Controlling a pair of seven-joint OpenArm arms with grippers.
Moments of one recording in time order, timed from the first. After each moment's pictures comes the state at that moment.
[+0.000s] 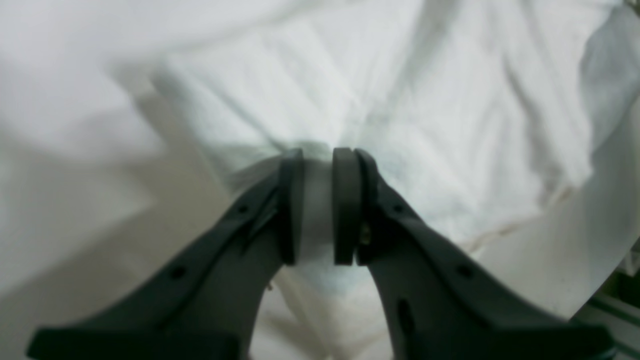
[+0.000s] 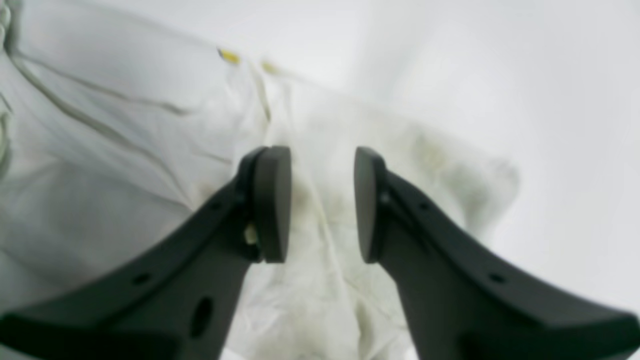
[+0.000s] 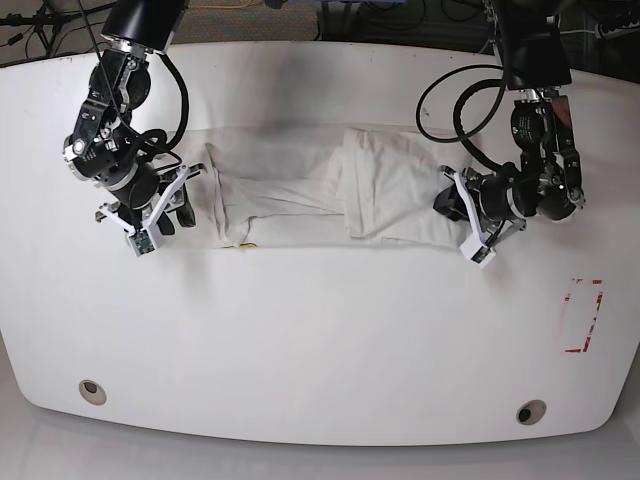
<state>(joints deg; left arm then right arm) -7.3 -10.8 -10.7 85.3 -33.0 -41.9 74.1 -2.6 8.9 22.9 103.0 18.5 40.1 -58.5</state>
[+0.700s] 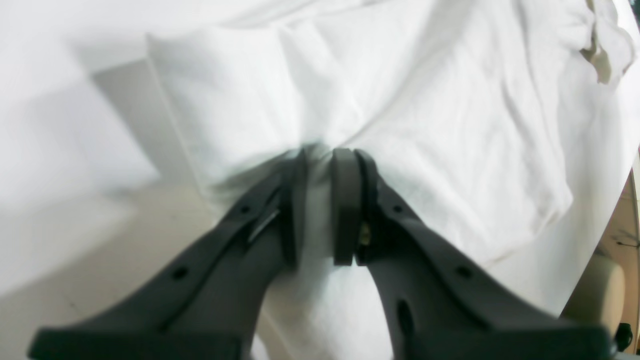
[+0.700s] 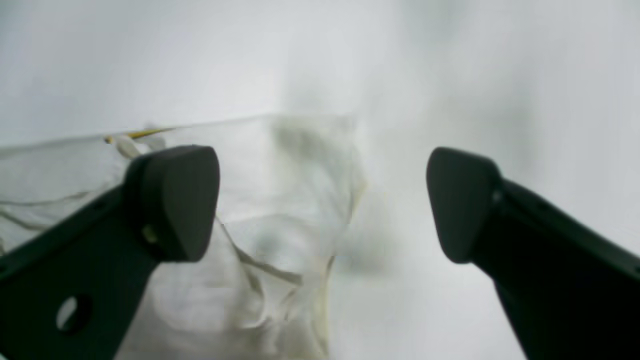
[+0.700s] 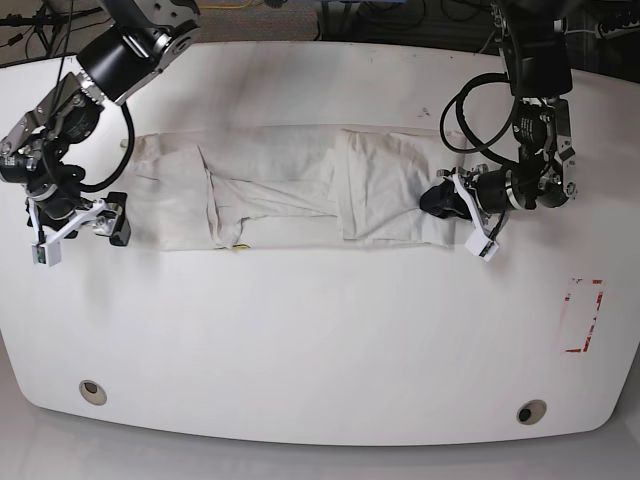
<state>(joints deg) -8.3 -13.0 -10.4 69.5 -39.5 -43.2 61.7 11.7 11.6 49.3 88.9 28.6 40.1 -75.0</state>
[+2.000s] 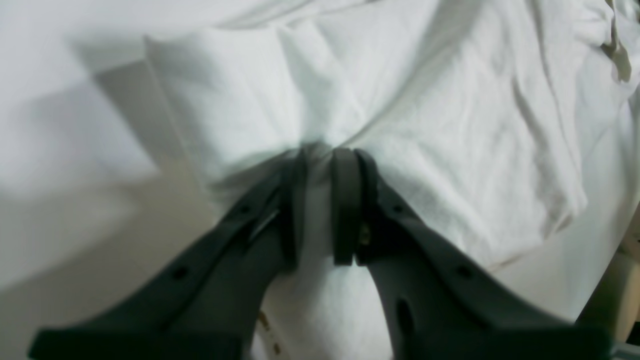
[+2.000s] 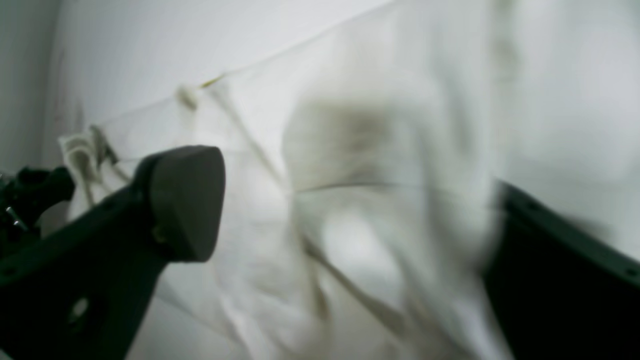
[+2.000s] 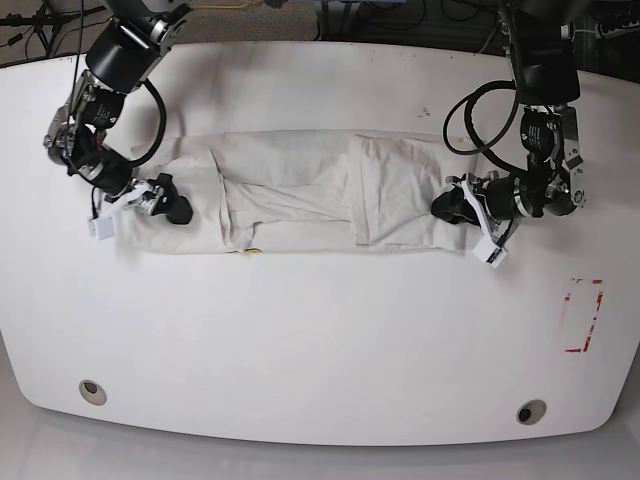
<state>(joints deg) -10.3 -14.7 -10.4 69.0 -37.9 -43.2 62.2 6.9 10.0 41.1 68.2 45.6 40.4 -69.6</state>
